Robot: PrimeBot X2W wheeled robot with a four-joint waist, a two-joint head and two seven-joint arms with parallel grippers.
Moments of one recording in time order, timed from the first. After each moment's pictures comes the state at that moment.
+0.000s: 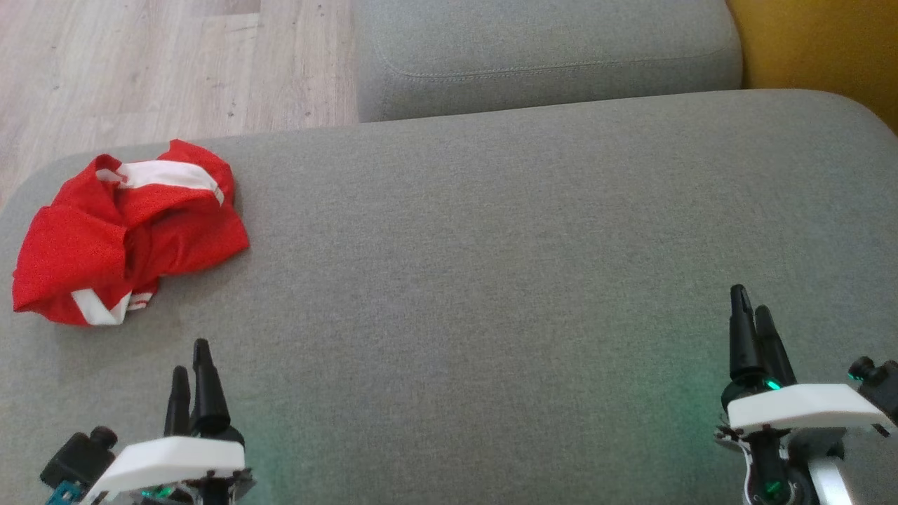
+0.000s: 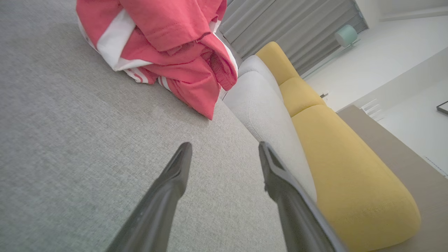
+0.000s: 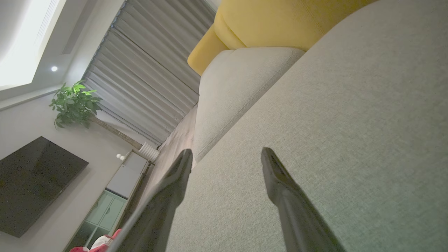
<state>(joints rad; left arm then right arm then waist) -0.01 0.04 0.01 0.28 -0.95 -0.12 -0.05 -0.01 -0.05 -0.01 0.23 0.87 0.12 -0.05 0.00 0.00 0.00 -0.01</state>
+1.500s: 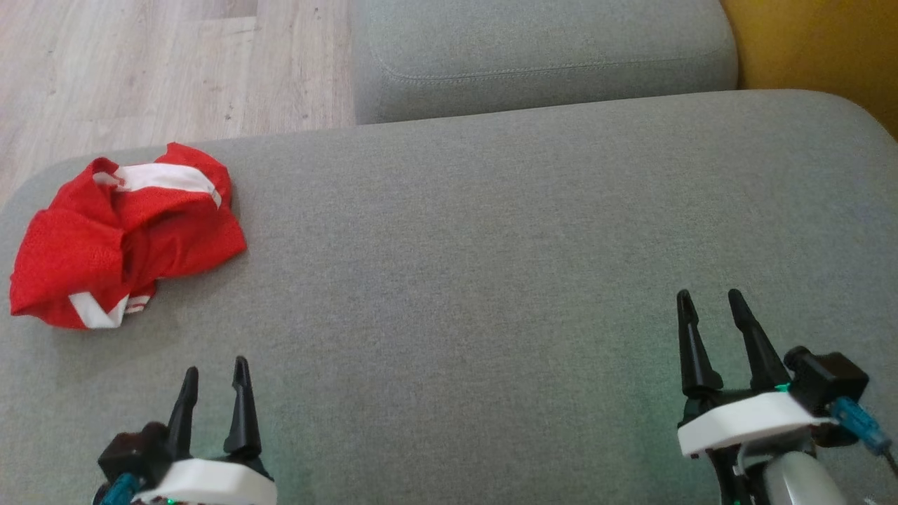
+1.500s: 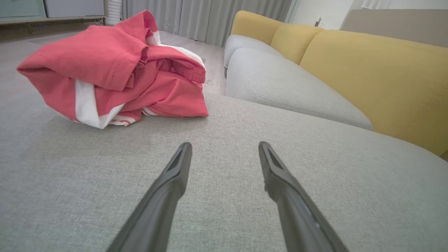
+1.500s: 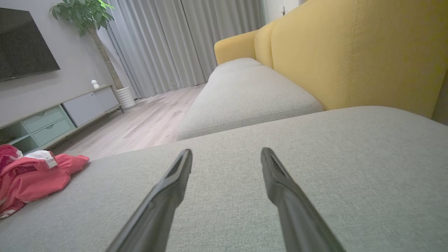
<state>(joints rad) 0.01 0.08 -0.04 0.35 -0.37 -0.11 -0.18 0.00 -0.06 0.06 0.22 0.27 0.12 -0.18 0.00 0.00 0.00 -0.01</state>
